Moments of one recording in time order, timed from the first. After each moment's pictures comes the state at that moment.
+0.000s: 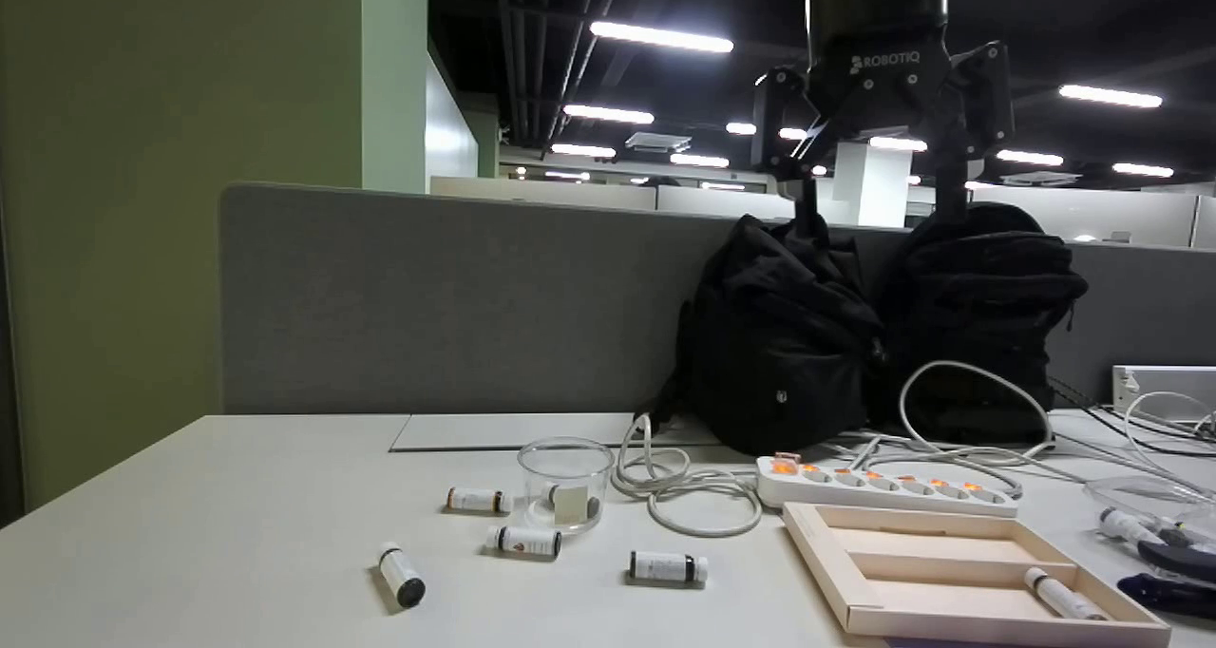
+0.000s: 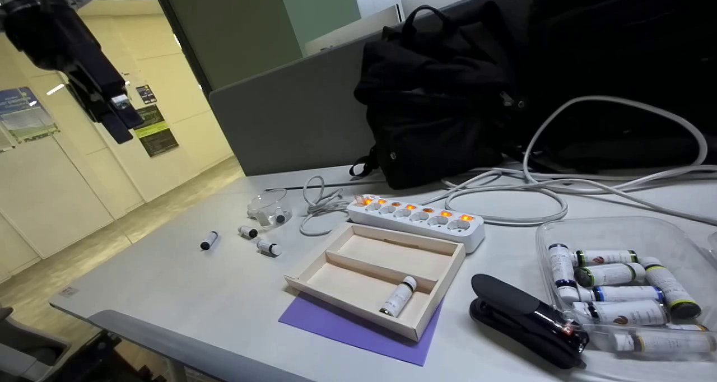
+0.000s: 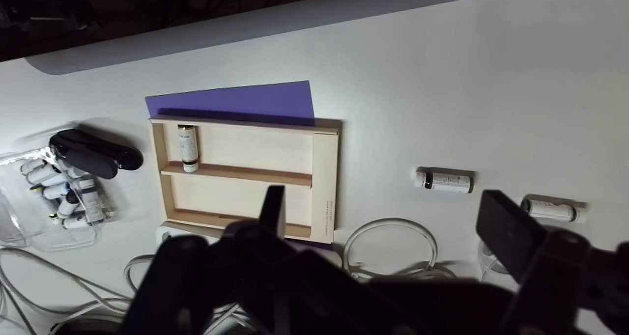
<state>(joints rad) 0.05 -0.56 0.44 -2.63 0.08 2.09 0.59</state>
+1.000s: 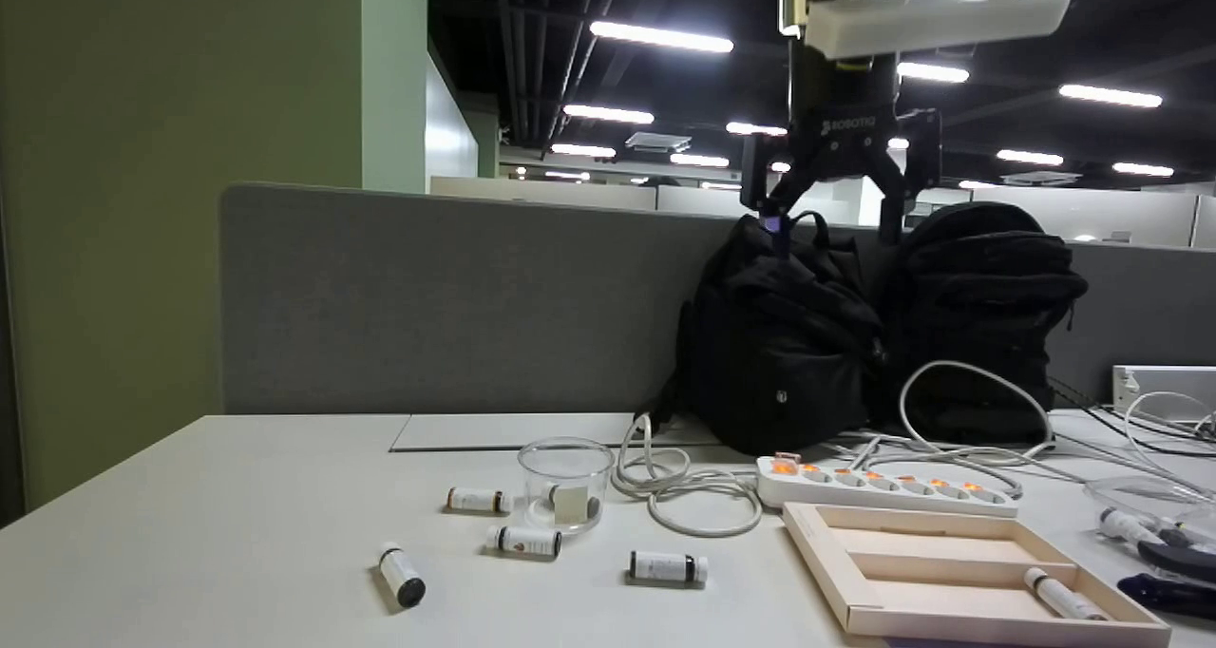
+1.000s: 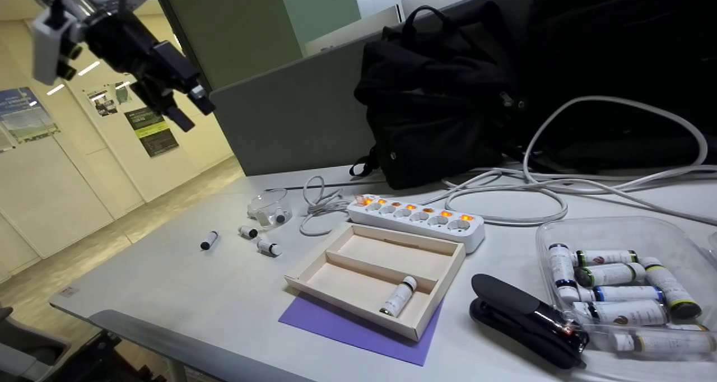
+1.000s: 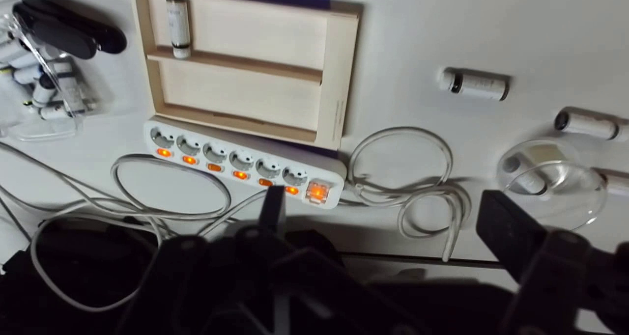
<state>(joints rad) -0.04 -0.39 0.41 -2.61 -0.17 2.40 0.59</state>
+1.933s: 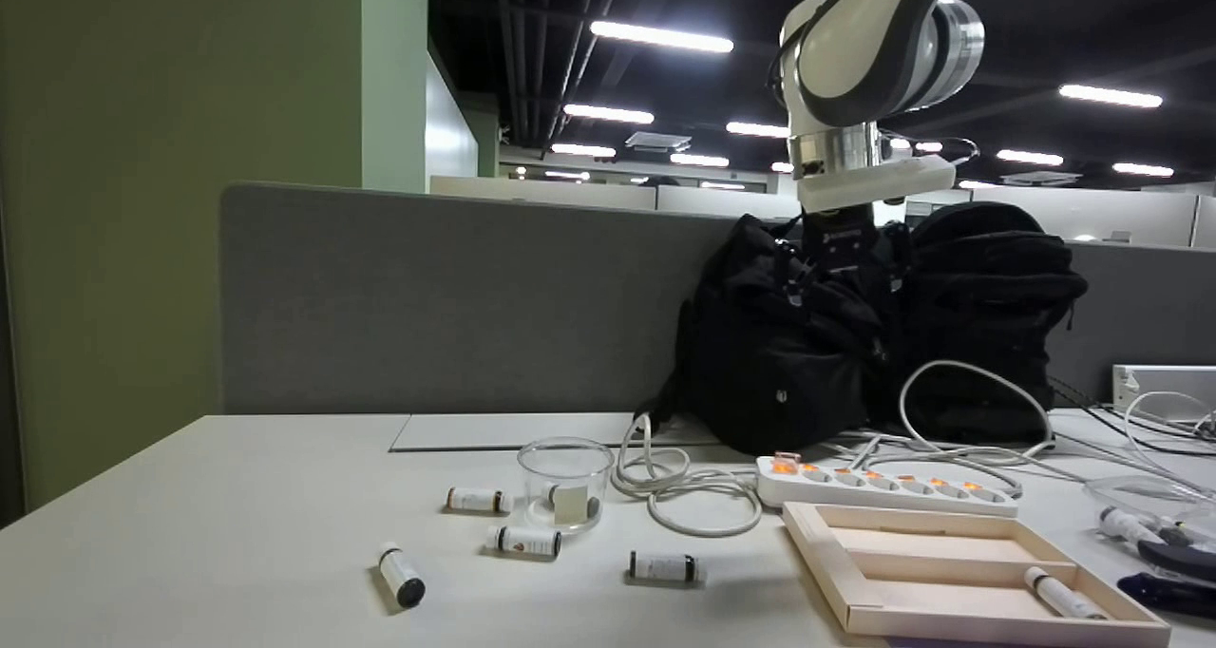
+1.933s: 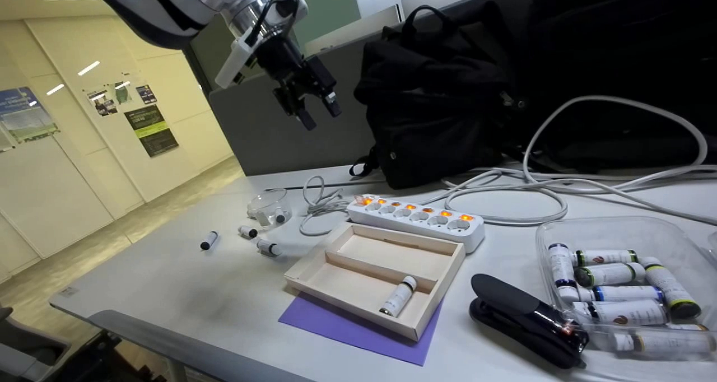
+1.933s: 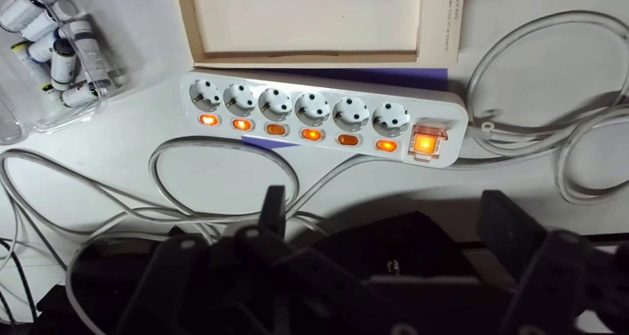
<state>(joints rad) -0.10 0.18 0.16 -2.18 -0.44 2.40 0.66</state>
